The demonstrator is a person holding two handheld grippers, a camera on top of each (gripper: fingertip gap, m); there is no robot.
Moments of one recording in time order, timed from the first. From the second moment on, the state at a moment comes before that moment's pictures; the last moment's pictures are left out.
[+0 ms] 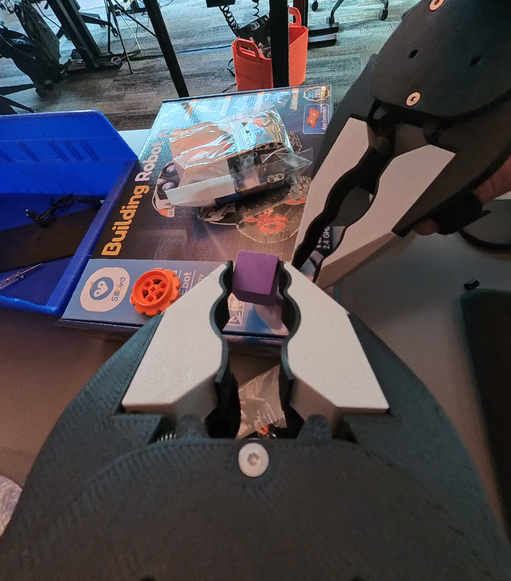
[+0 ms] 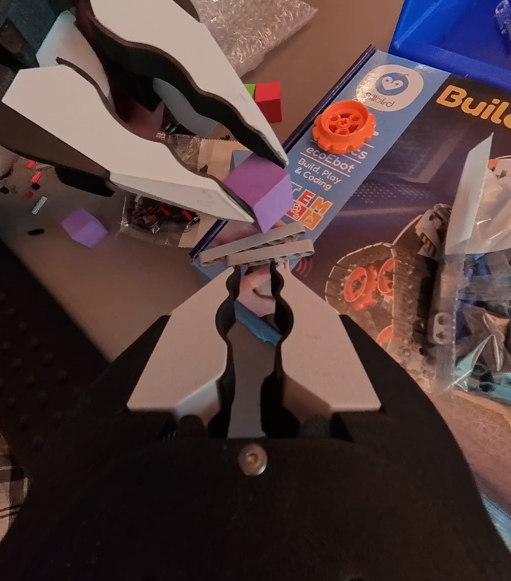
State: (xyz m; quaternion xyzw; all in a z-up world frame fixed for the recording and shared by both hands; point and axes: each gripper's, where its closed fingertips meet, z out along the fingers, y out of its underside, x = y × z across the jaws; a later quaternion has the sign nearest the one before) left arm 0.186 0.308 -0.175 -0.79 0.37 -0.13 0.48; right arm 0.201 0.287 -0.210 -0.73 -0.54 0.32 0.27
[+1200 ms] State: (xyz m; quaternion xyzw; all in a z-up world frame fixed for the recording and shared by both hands) left arm 0.186 0.324 -0.186 -0.79 0.38 -0.09 0.47; right arm 0.206 0.305 -0.203 -0.73 -0.52 0.32 0.31
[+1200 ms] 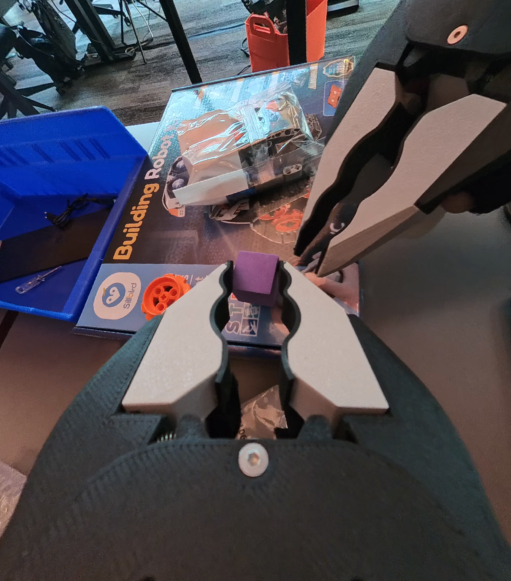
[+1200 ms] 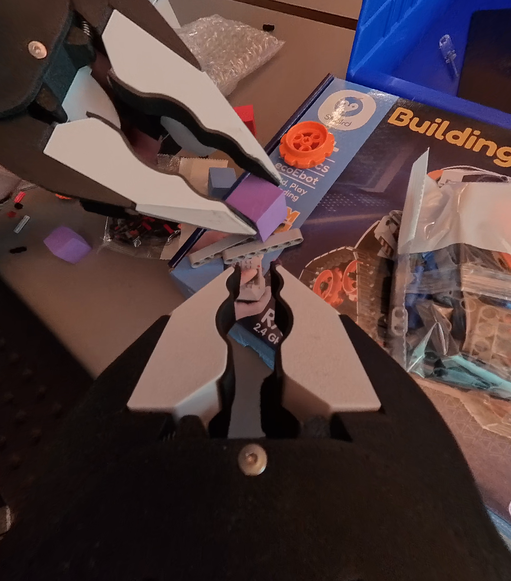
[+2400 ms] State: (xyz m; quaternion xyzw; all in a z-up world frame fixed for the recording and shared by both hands) left arm 0.204 0.309 -0.181 -0.76 0.44 -0.12 0.45; right arm 0.216 0.306 -0.195 -0.75 -0.49 0.32 0.31
